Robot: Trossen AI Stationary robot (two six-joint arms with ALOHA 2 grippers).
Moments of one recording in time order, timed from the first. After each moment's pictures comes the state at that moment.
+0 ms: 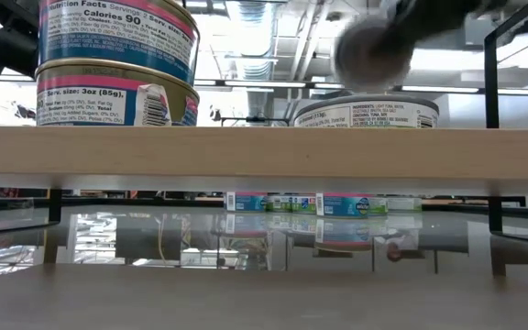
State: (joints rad) left arm 0.24 0.54 0.29 0.02 -0.09 -0.09; right arm 0.43 1.22 0.88 -0.31 0.54 -0.01
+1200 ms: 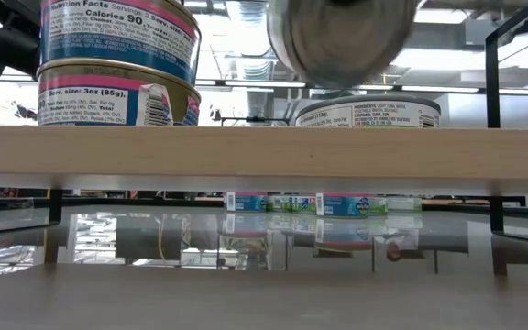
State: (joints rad) left arm 0.24 0.54 0.29 0.06 -0.09 -0.12; right arm 0.68 1.91 1.54 -0.64 0.71 -0.06
